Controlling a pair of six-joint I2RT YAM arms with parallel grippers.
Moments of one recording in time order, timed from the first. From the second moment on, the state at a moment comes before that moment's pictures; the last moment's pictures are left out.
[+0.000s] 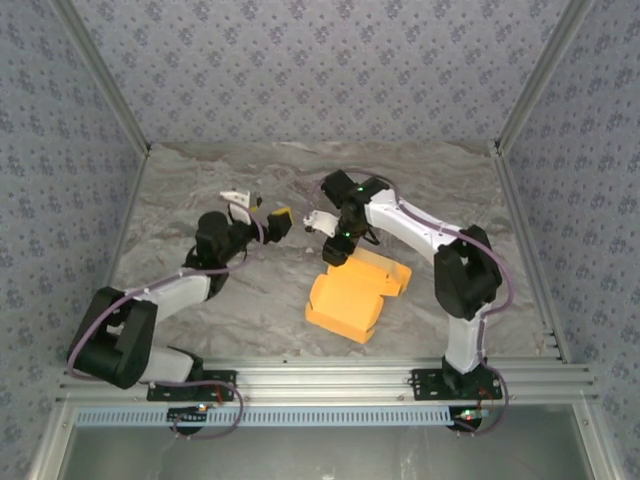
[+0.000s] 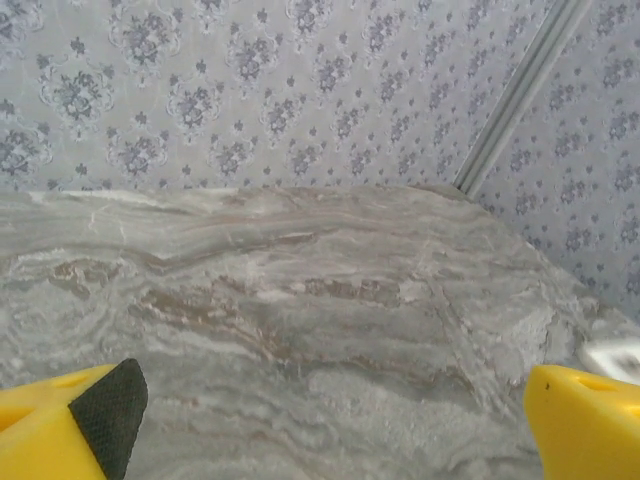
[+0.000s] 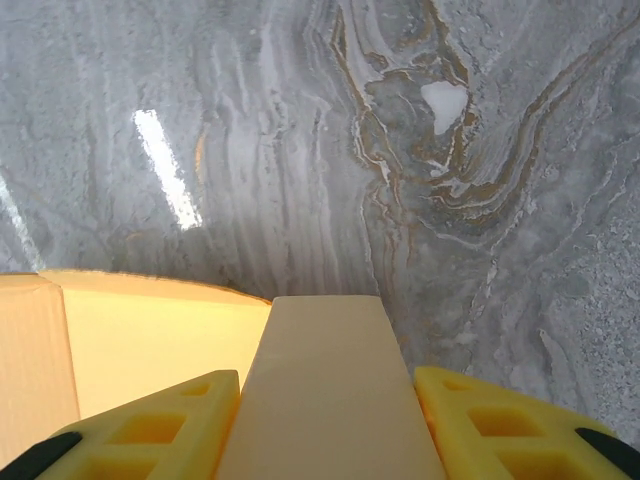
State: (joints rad) left arm -0.38 1.36 0.59 0.67 0.29 -0.32; right arm 0.65 1.87 1.56 -1.03 -0.26 -0.54
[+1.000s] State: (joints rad) left arm -0.61 1.37 0.83 0.03 0.67 0.39; right arm 0.53 1.46 1.29 -0.88 -0.63 -1.05
